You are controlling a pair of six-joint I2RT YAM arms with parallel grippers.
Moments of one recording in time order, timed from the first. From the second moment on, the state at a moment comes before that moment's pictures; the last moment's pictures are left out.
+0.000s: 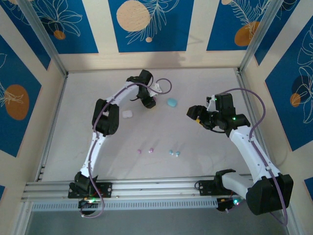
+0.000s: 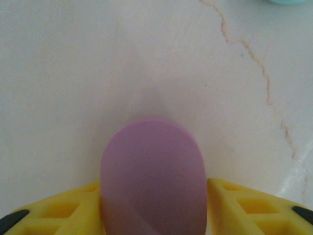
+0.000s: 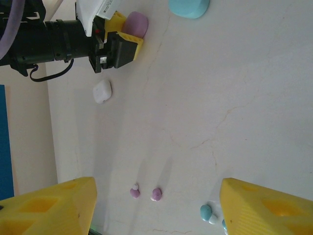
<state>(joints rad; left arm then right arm) -0.46 2.51 2.22 -0.91 0.14 0.62 0.17 1.07 0.91 -0.68 -0.47 0.69</state>
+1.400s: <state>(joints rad) -0.63 1.41 1.16 -0.35 0.53 0.50 0.41 1.36 1.22 -0.56 -0.81 0.68</state>
